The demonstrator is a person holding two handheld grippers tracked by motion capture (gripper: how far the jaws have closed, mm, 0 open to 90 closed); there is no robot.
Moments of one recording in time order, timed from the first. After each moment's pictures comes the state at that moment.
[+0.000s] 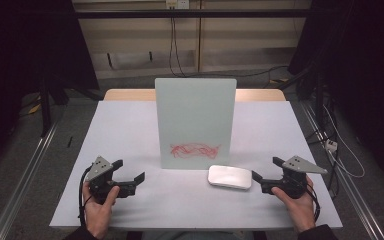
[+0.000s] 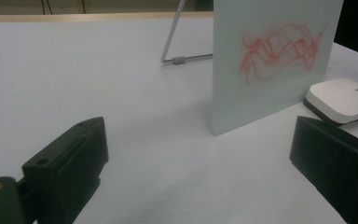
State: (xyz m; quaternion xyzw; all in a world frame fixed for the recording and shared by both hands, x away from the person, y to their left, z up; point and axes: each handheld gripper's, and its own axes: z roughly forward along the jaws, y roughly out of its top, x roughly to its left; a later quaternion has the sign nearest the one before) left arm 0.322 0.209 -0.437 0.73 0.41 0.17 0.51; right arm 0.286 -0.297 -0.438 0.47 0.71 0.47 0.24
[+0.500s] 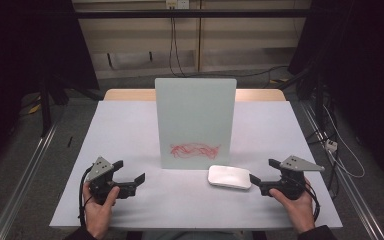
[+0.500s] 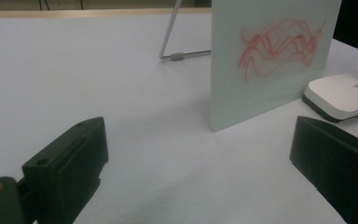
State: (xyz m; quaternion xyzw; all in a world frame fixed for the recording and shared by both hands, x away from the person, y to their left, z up) left arm 0.321 0.209 -0.437 0.74 0.41 0.17 0.51; right arm 0.286 -0.294 -0.434 0.45 0.74 0.46 0.20
